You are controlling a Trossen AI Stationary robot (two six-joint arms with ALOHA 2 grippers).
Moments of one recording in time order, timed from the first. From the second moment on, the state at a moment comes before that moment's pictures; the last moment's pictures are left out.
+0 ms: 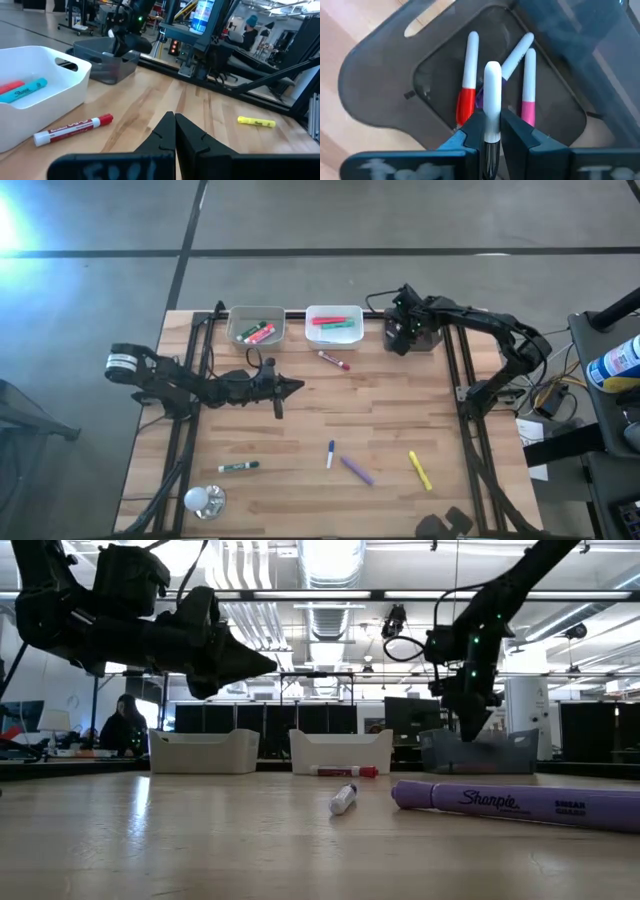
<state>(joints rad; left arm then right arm) 0.04 1.45 0.29 1.14 -0.18 -0.28 -0.84 1.57 0.98 -0.68 0.13 -0.14</state>
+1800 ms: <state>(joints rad) 0.04 1.45 0.31 1.07 -0.16 -0.27 -0.07 0.99 0.46 -0.02 0.29 0.39</state>
